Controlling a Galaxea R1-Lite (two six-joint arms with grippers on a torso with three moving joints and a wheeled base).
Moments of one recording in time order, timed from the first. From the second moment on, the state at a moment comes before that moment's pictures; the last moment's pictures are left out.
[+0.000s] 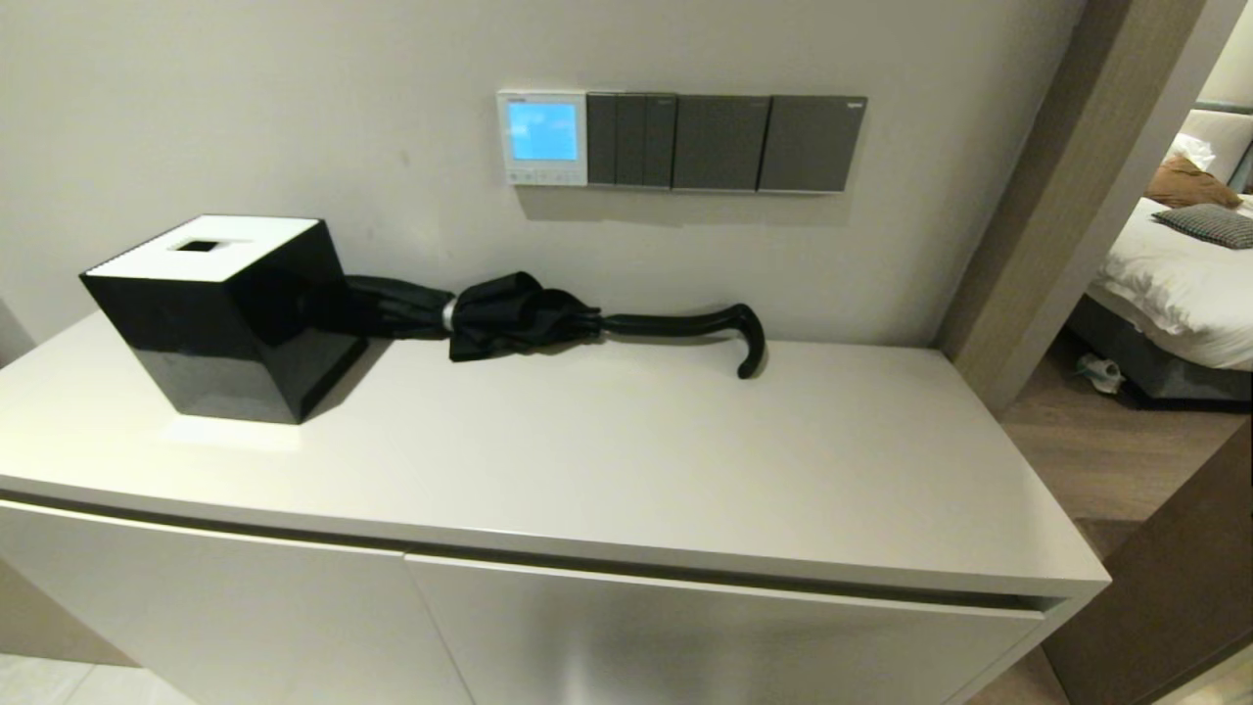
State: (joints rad) left arm 0.00 0.00 -0.03 0.03 0.00 0.02; right arm 0.00 0.01 0.00 0.00 0.00 0.00
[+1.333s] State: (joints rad) left arm -0.07 0.71 -0.63 -0.29 -0.06 -0.01; right arm 0.00 0.01 0.00 0.00 0.00 0.00
